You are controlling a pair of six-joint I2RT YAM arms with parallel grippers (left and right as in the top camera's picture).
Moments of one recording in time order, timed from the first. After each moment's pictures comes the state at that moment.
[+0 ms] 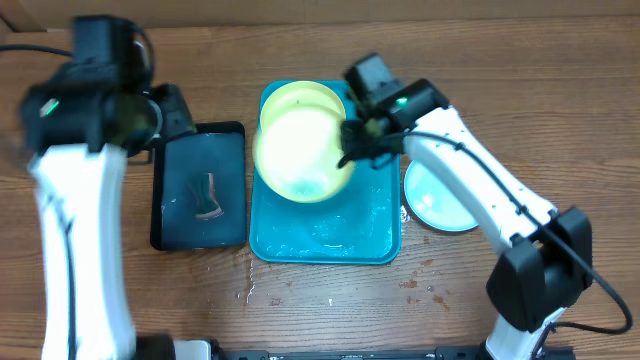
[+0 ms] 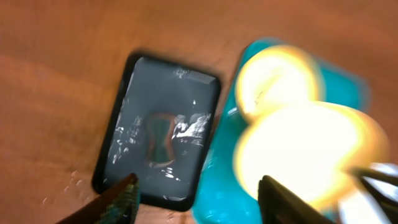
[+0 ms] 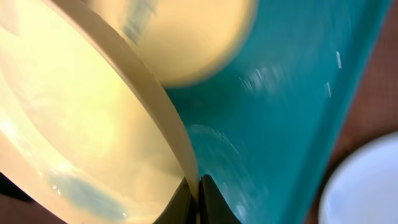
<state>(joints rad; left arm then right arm) 0.04 1.54 1.94 -1.43 0.02 -0.34 0.58 1.90 1.74 -1.00 -0.07 0.36</state>
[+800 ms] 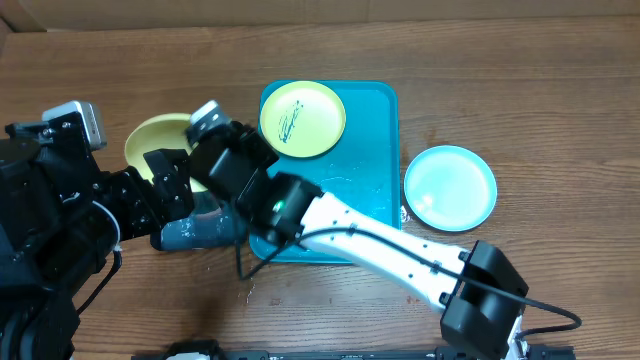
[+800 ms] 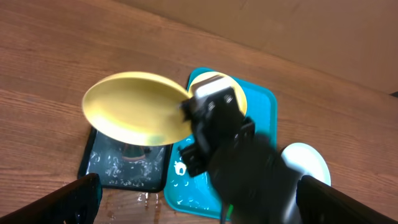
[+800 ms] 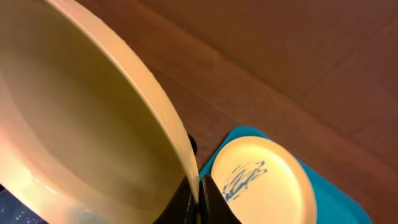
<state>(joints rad) 0.04 1.17 2.03 -1.56 0.14 -0.32 1.08 2.00 1.77 -0.41 0.59 0.06</state>
